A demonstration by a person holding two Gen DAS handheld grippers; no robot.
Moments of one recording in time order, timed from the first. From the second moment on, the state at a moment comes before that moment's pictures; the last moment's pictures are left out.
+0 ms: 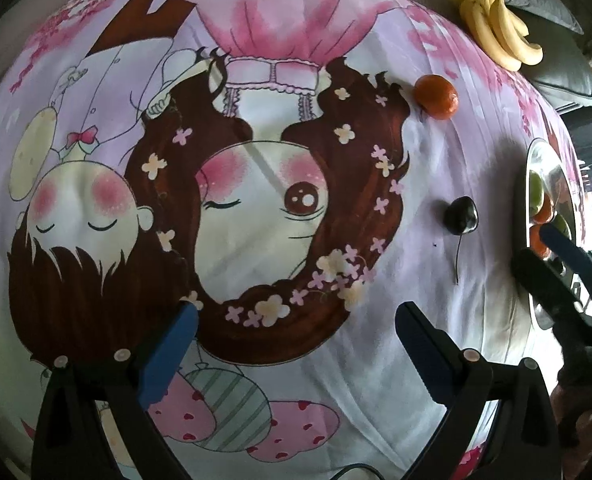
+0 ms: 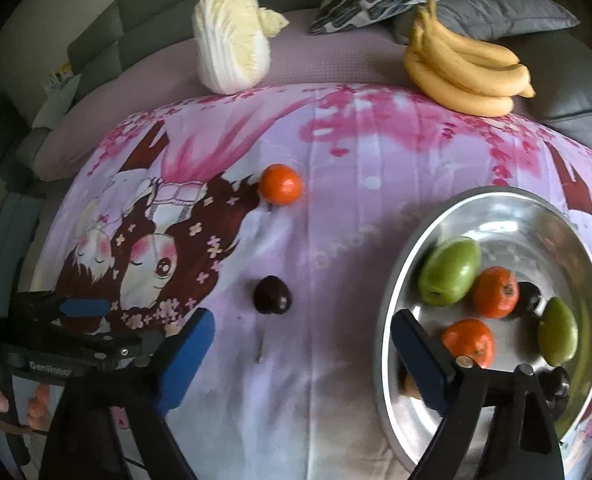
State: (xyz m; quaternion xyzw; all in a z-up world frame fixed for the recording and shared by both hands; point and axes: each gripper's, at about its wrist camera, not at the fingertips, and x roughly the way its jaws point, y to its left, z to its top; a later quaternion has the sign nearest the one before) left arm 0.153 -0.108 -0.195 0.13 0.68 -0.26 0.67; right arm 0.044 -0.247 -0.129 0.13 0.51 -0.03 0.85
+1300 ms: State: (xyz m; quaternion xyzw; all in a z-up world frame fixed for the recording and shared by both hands) left arm 0.192 -0.134 -0.203 0.10 0.68 -0.26 0.68; right arm 0.071 -0.228 -0.167 0.12 0.52 0.00 0.84
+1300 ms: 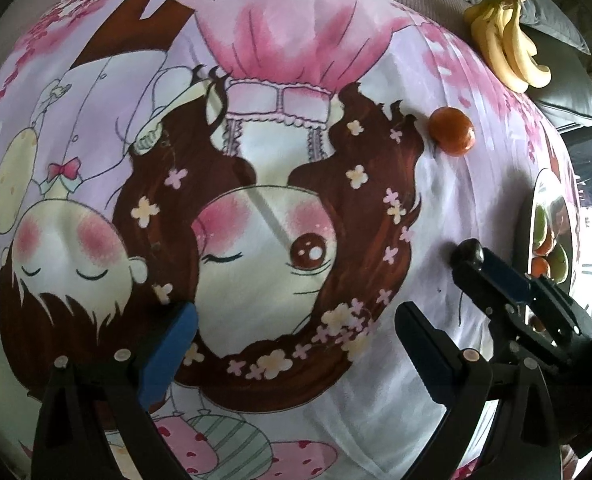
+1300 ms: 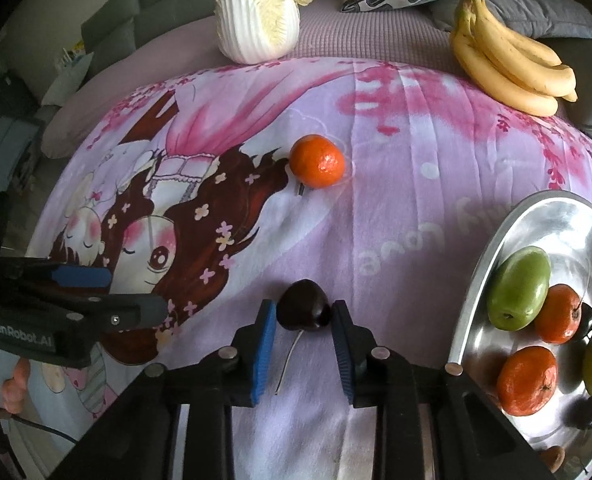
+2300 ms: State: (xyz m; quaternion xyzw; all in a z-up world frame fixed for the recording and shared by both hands) left arm 0.239 -0.319 -0.185 0.09 0.67 -0.29 0.67; right arm 0.037 -0.290 -0.108 0.17 0.45 -0.06 0.87
